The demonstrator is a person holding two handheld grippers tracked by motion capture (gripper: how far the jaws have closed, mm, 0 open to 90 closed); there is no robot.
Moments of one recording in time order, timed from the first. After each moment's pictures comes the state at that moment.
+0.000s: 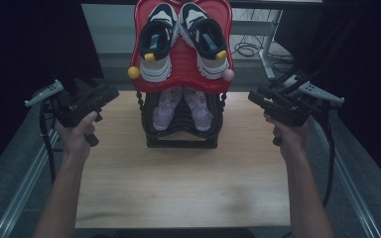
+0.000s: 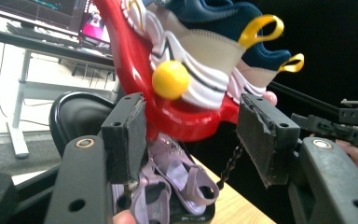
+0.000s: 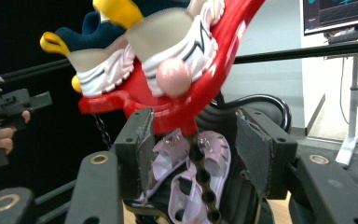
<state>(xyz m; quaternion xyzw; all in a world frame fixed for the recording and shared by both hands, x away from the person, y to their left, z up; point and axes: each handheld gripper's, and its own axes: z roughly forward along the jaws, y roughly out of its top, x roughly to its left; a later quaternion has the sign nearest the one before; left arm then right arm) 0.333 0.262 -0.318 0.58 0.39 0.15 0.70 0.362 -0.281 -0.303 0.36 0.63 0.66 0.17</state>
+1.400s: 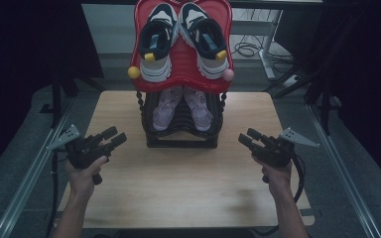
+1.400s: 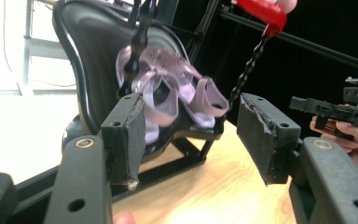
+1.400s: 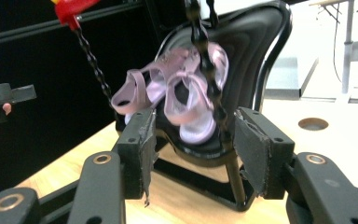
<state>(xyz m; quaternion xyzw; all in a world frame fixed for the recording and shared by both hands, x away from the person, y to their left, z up) 0.288 0.256 -0.415 0.63 0.41 0.13 0.65 0.319 -0.275 -0.415 0.40 0.65 0.63 0.15</state>
